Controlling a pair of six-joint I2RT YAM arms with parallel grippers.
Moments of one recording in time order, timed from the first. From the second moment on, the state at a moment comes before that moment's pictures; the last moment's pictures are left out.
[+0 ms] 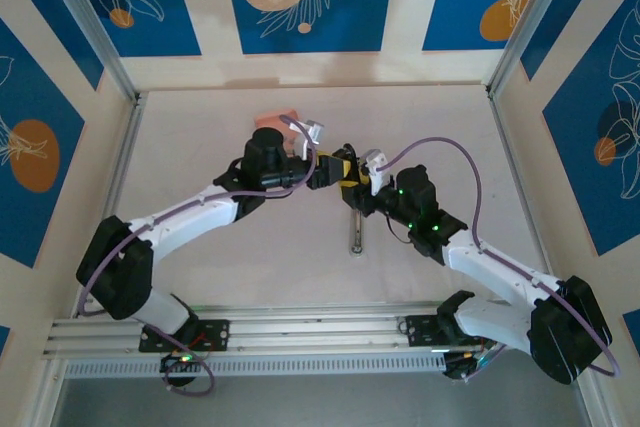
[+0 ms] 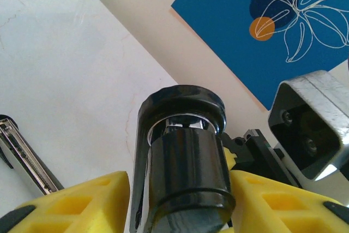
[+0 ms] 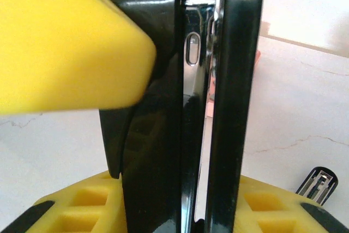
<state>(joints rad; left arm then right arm) -0.70 1.51 1.03 0.23 0.53 -0.55 0.59 1.06 0.58 0.20 -0.20 0.07</state>
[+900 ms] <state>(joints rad) -0.65 1.50 1.00 0.09 0.61 -0.10 0.30 0.91 0.77 -0.13 -0.57 0.28</state>
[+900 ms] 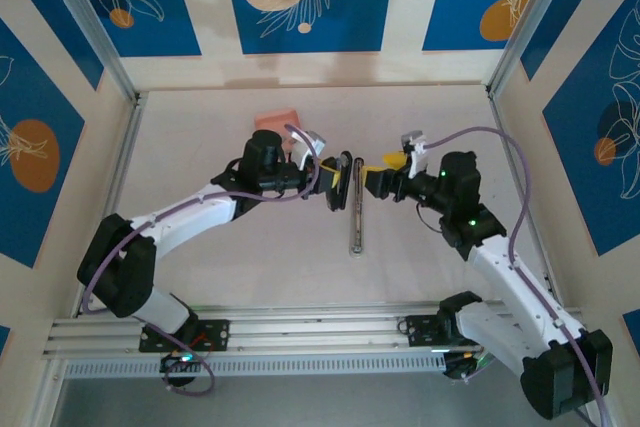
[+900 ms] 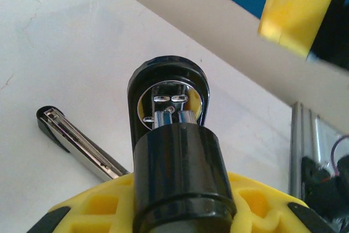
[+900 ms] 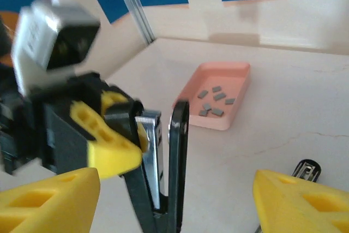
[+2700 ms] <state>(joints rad) -0.64 1.34 0.93 -0.02 0.70 0.21 0.17 1.27 0.76 -0.33 -0.81 0.54</state>
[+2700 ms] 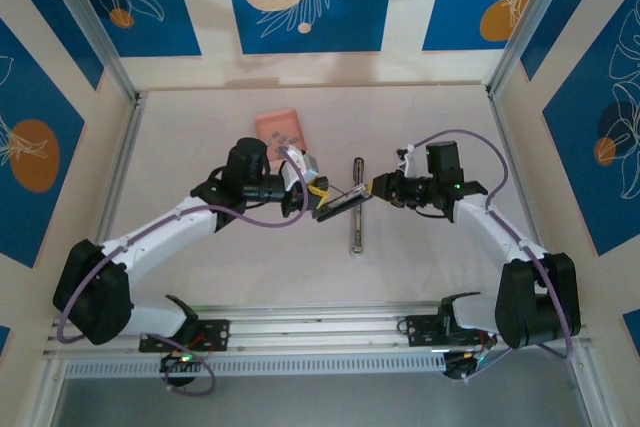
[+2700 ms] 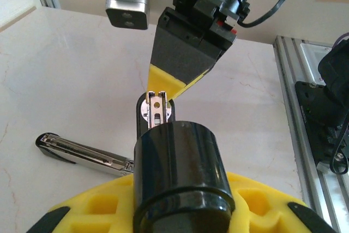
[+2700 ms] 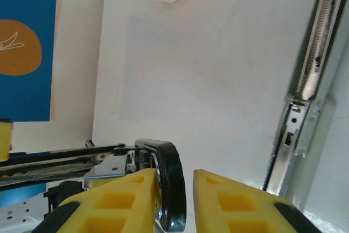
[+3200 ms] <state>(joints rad) -0.65 1.28 1.06 0.05 0.70 0.06 0.12 1.24 0.66 -0.31 -0.78 0.55</state>
